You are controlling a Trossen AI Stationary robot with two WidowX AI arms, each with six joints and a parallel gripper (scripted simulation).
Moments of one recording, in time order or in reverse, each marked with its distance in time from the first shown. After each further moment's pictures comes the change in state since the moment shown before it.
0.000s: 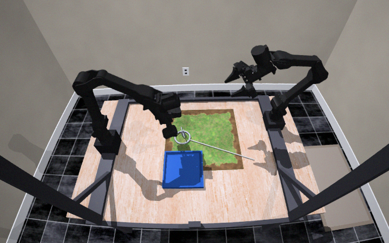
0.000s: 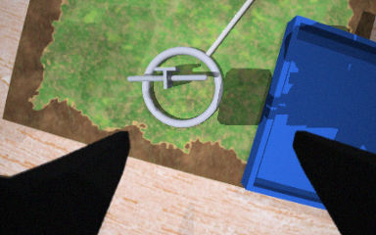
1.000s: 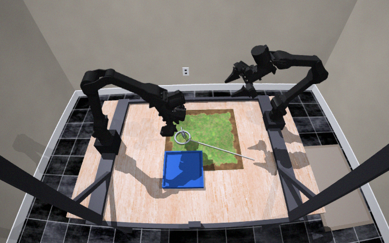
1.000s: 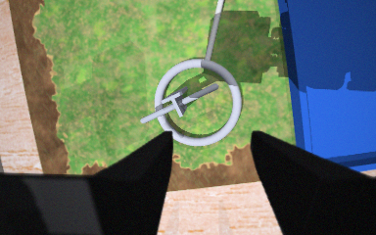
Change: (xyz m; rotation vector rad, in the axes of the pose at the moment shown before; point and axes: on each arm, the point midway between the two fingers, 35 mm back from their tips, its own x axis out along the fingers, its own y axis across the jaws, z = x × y) left arm 0.022 0.015 0.013 0.441 0.028 -0.042; right arm 0.000 0.000 -0.001 0.000 0.002 0.000
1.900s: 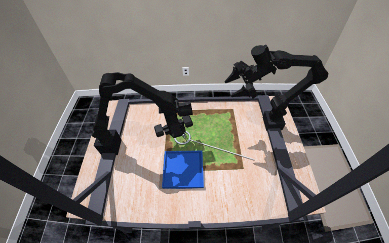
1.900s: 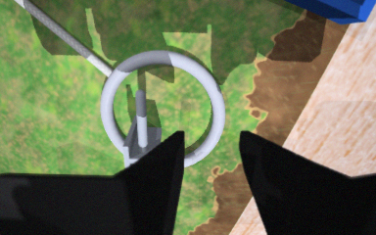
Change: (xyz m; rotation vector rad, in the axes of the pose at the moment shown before) left arm 0.059 -0.006 -0.024 1.060 0.161 -0.202; right arm 0.000 0.000 0.000 0.000 0.000 0.000
